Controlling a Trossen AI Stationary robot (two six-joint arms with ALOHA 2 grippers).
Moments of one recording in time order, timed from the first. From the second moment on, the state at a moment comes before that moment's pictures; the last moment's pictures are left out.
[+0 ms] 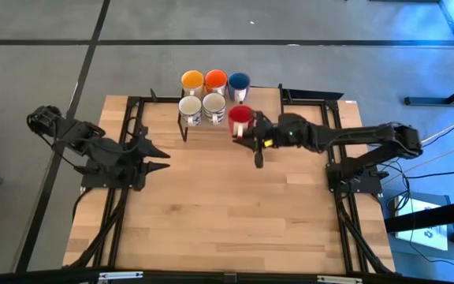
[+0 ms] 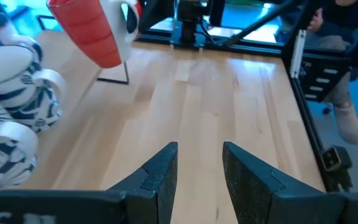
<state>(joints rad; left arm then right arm) -0.49 0.84 1.13 -0.84 -0.50 -0.38 -0.11 1.36 0.95 0.23 -0.09 0.01</state>
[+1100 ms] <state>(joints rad) -0.38 0.84 1.13 -0.84 -0.51 -0.39 -0.36 1.52 0.95 0.24 -0.33 -0.24</state>
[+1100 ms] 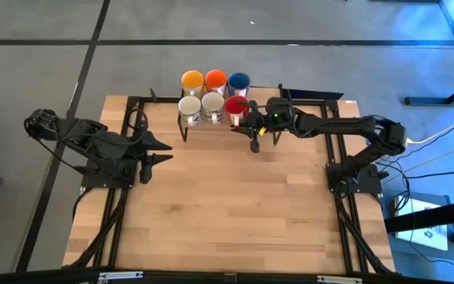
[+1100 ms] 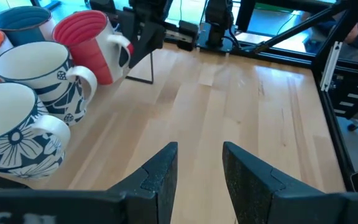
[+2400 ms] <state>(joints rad) -0.38 0.84 1.13 -0.83 -0.52 -0.39 -0.36 1.54 0.96 0.18 -0.27 -0.21</state>
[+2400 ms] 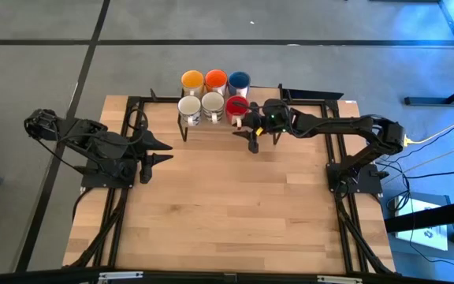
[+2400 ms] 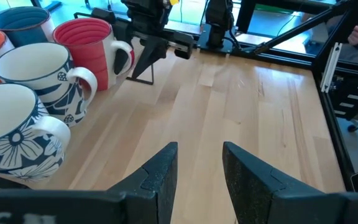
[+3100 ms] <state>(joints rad) -0.38 0.84 1.13 -0.83 -0.52 -0.39 -0.36 1.43 0.95 0.00 -0.17 -0.14</state>
